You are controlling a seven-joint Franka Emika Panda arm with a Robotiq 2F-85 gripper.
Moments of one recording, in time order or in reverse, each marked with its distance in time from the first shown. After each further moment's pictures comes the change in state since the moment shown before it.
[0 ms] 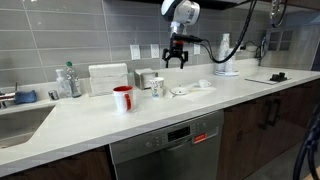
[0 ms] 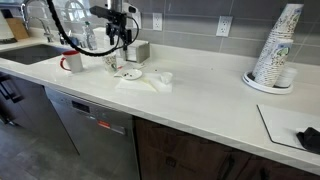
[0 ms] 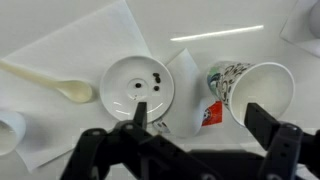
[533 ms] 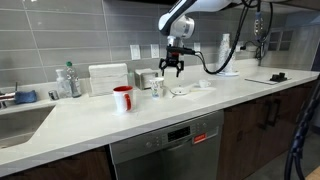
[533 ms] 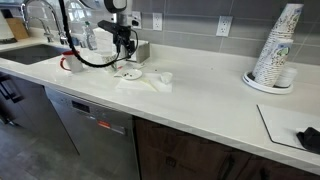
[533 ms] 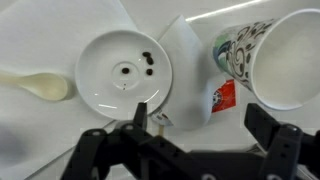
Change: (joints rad) arm 0.006 0.137 0.011 0.071 0.007 0.128 0.115
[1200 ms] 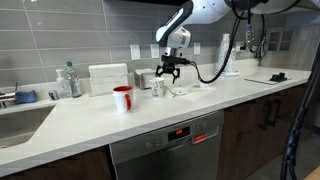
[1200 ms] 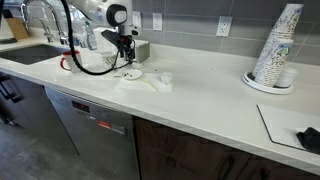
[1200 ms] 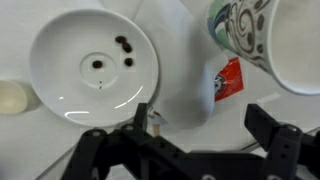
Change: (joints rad) arm 0.015 0.086 0.006 0.013 0.007 0.154 0.130
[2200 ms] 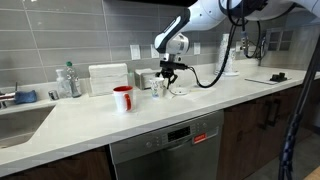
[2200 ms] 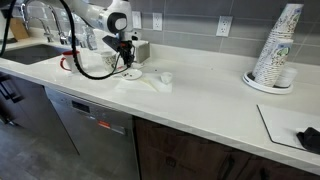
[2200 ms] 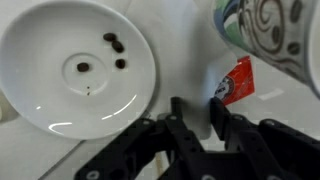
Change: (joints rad) arm 0.019 0.050 -0.012 0.013 -0.005 0.053 0.020
